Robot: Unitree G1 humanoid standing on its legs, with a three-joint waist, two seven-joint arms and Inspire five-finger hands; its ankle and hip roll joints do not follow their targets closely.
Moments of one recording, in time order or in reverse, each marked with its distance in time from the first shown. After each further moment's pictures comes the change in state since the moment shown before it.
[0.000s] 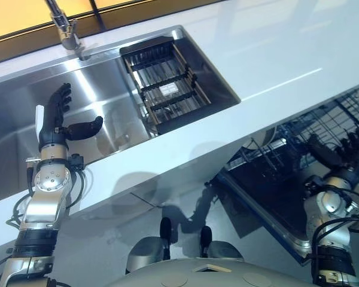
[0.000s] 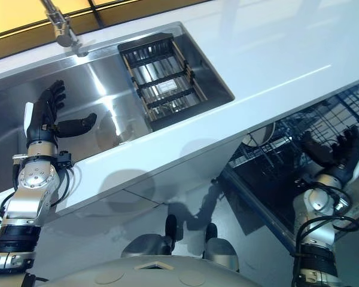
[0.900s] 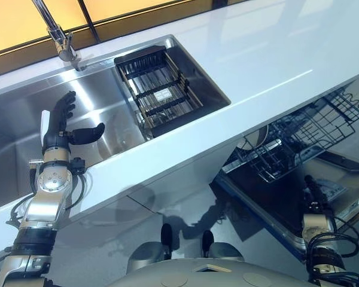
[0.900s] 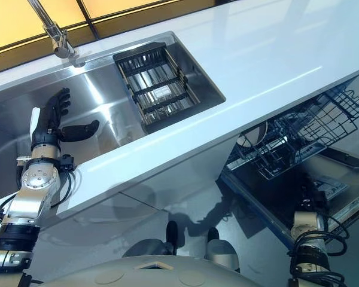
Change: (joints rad) left arm -0.004 0.006 -0.052 0.066 -0.001 -0.006 0.003; right arm -0.060 0.031 0.031 0.433 0.856 0.073 0.128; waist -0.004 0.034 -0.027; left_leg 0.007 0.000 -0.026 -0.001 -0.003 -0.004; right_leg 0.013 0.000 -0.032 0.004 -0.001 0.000
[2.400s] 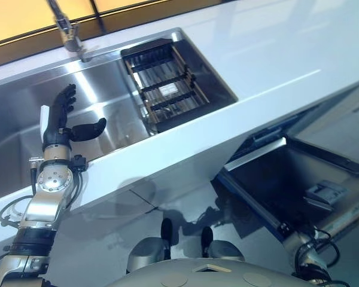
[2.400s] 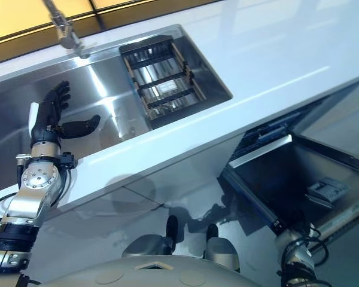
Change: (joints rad) left arm 0.003 0.021 0.006 -0.026 -0.034 -0.056 0.032; right arm 0.124 0.050 0.065 0.095 -0.618 0.028 0.039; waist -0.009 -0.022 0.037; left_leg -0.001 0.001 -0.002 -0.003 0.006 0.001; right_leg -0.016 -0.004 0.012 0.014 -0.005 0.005
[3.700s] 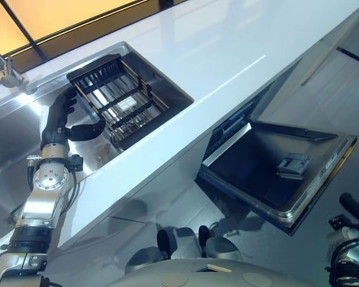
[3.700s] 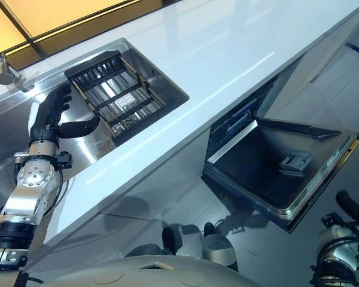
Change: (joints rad) left arm -0.021 0.009 -0.008 0.032 -0.032 0.012 -0.085; right arm -0.036 -0.172 -0.181 0.052 -0.056 -0.152 -0.192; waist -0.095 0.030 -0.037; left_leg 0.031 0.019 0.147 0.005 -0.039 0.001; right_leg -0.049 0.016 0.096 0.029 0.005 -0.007
